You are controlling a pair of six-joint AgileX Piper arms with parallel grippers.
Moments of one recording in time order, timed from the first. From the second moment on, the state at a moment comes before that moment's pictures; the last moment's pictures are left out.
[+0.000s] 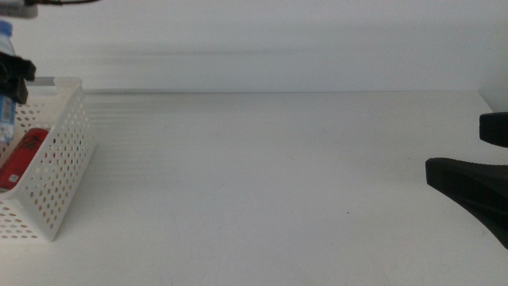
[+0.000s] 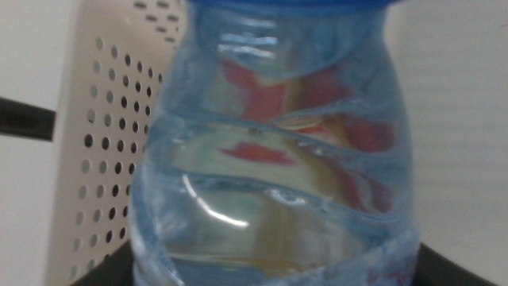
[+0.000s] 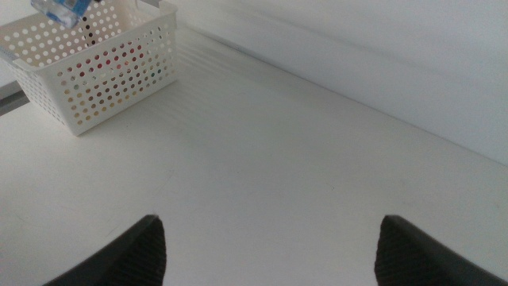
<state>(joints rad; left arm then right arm) 0.17 1.66 -1.53 0.08 0.97 0.13 0.64 0.69 -0.81 0.05 0.56 -0.04</state>
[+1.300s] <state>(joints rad) 0.18 1.84 -1.55 0.07 1.02 0.22 0.64 0.69 -0.81 0.05 0.56 -0.04</state>
